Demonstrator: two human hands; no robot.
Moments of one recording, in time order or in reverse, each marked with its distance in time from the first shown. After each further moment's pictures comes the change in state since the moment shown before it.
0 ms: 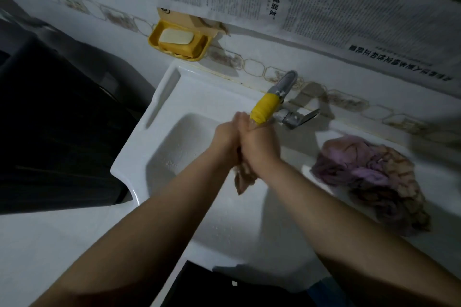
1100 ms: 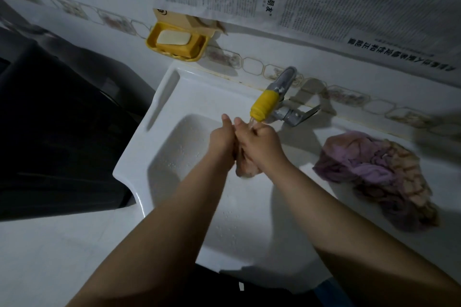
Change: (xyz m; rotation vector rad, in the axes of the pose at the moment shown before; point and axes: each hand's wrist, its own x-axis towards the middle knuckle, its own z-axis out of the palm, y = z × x) left_hand 0.014 -0.013 -0.015 0.026 0.006 0.047; right_hand -0.006 0.020 -0.004 0.313 -0.176 -0.086
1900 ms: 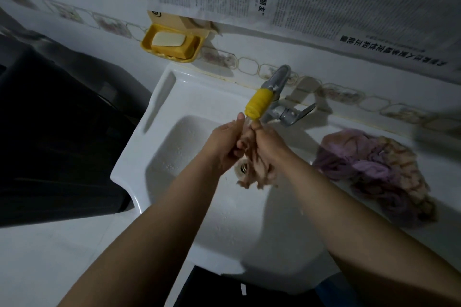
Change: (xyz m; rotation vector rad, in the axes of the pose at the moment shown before) left_hand -0.015 0.005 0.000 -0.105 -0.262 0.021; right_hand 0.020 0.012 -0.017 -0.068 -0.115 0.208
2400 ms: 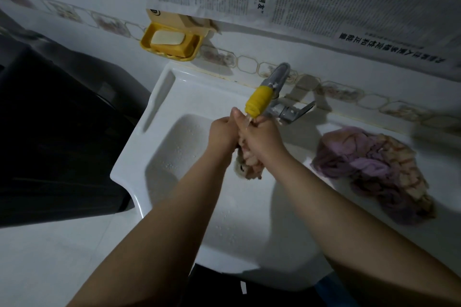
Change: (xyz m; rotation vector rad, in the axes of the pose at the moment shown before) left_hand -0.001 0.008 0.006 0.408 0.288 0.164; right_hand -0.022 -0.018 0.010 0.141 0.141 -0.190
